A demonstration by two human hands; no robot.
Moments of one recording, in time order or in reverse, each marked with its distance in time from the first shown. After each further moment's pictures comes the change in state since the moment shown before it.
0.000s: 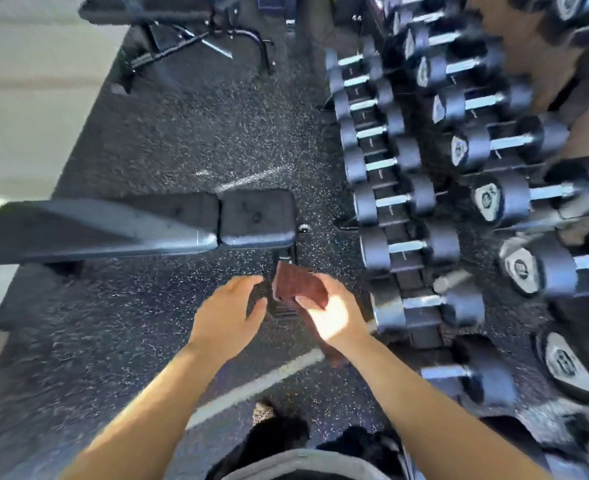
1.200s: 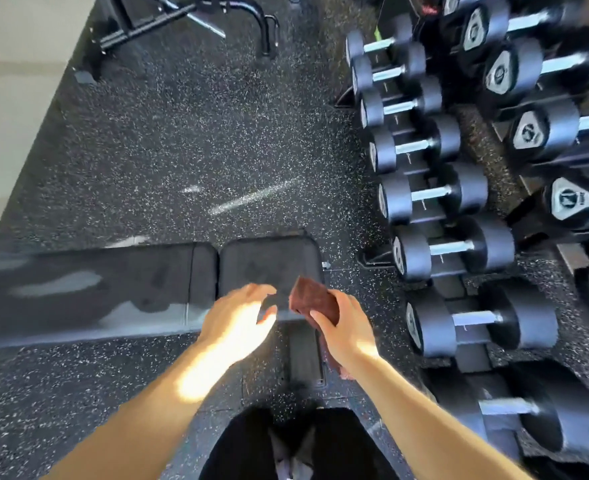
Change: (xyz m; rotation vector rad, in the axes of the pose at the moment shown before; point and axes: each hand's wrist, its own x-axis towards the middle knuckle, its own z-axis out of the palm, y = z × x) left_hand 0.351 -0.146 0.036 0.072 -0.141 0.056; right_hand 0.347 0.035 0.088 -0.186 0.045 0.200
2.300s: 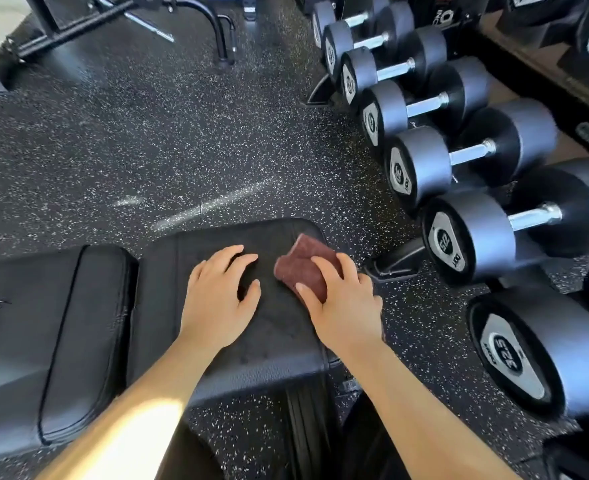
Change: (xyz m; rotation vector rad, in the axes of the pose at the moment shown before) left_hand 0.225 -0.141 0.262 -0.015 0.421 0.174; right_hand 0.218 0.137 0.178 -0.426 0.320 -0.104
